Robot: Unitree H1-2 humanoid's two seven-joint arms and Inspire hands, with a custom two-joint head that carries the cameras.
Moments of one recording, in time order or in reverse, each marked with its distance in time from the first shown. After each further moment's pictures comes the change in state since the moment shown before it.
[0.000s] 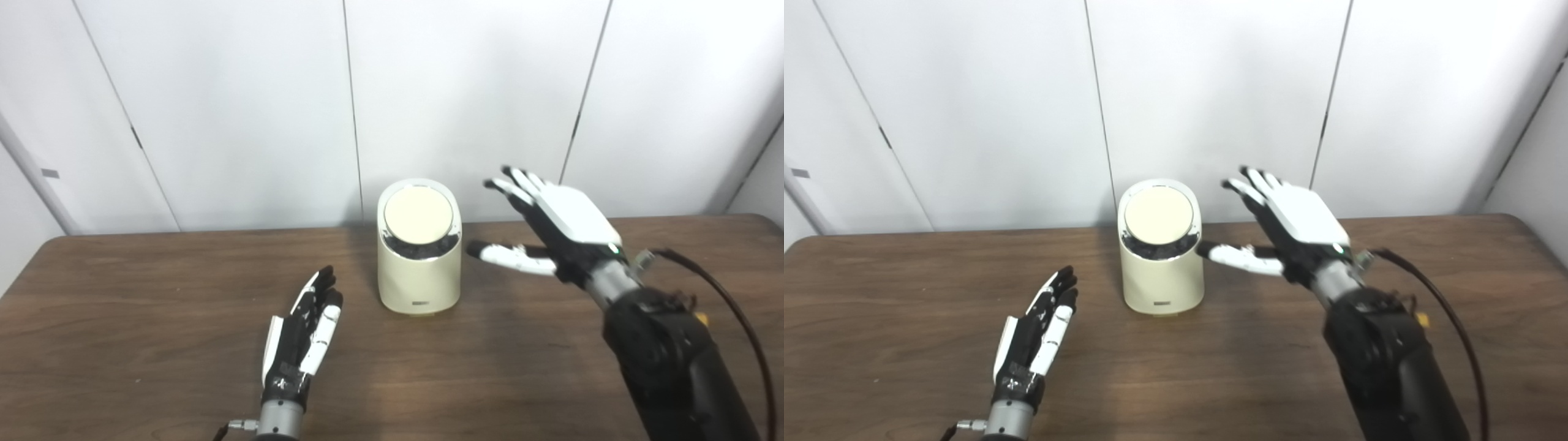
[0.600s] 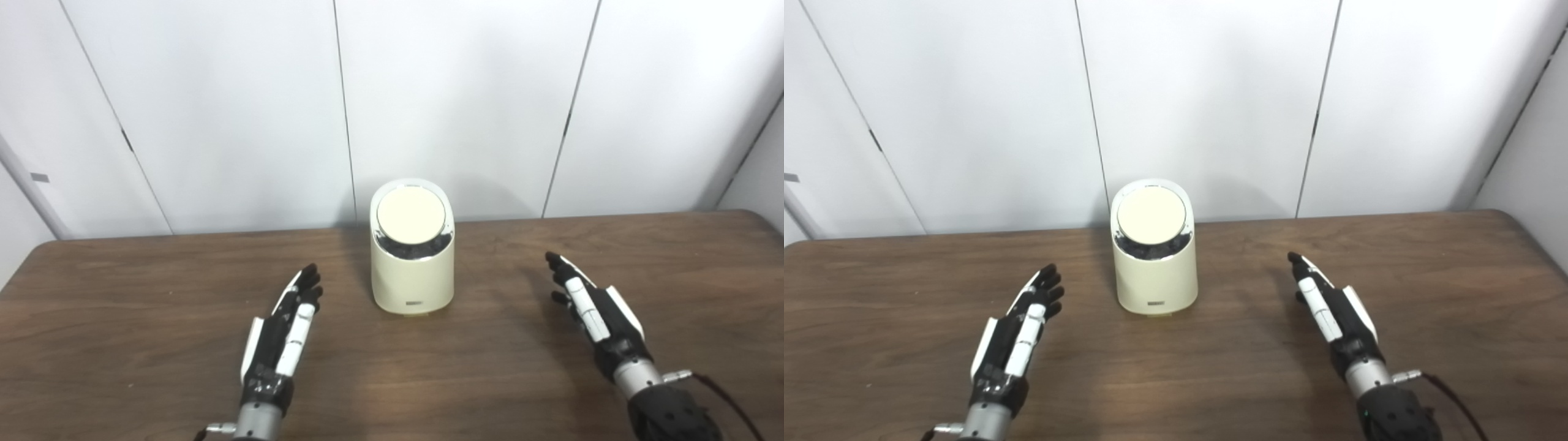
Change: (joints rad) left arm 0.041 0.068 0.055 -0.071 -0.168 0.039 -0.089; right arm 0.191 0.202 -0.302 0.227 0.757 -0.049 -0.191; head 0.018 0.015
